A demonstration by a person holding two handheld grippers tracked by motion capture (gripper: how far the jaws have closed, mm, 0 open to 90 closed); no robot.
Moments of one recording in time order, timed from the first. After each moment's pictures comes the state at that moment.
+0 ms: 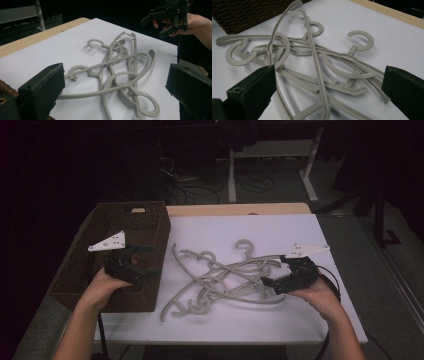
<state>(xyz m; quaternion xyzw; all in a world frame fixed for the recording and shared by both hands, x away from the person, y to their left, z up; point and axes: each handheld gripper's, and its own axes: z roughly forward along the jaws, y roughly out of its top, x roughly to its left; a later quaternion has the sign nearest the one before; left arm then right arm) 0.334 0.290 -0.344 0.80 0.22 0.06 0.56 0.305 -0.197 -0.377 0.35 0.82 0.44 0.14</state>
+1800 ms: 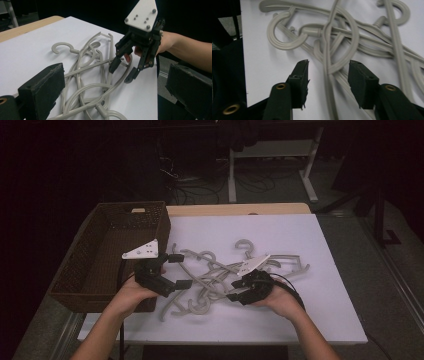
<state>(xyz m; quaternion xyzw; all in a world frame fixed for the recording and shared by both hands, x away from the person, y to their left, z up) 0.315 0.215 -0.352 0.80 0.19 0.02 0.57 0.310 -0.098 -0.415 0.21 0.90 0.38 0.03</state>
